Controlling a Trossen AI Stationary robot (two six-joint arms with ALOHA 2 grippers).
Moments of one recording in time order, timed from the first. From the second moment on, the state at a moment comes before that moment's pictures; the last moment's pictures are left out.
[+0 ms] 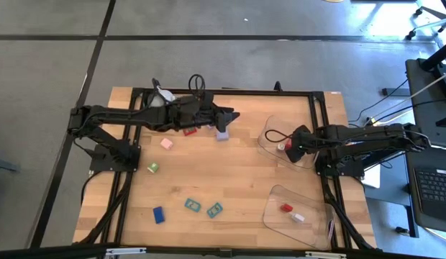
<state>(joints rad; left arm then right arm) 0.11 1.44 1.20 0.08 -0.24 -0.78 -0.03 0.88 0.52 -1.00 0.22 0.93</state>
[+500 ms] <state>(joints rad) 0.06 1.44 1.20 0.08 -0.33 -0.78 -0.03 0.88 0.47 -0.90 0.26 0.88</state>
